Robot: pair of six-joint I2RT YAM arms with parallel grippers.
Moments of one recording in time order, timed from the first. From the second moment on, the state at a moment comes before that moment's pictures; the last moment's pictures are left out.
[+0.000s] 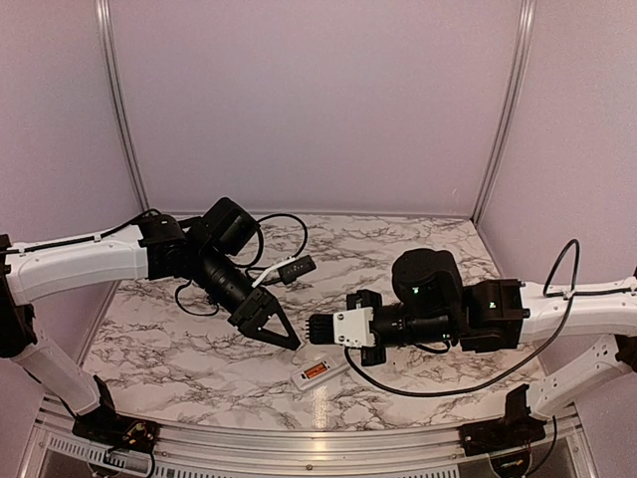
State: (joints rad) left arm -0.93 1.51 1.25 -0.66 0.89 -0.16; right arm 1.26 1.24 0.94 -0.16 -0.04 -0.66
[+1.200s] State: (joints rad) left arm -0.93 1.52 1.27 -0.67 0.79 -0.15; right arm 1.27 1.23 0.94 -0.13 0.03 -0.61
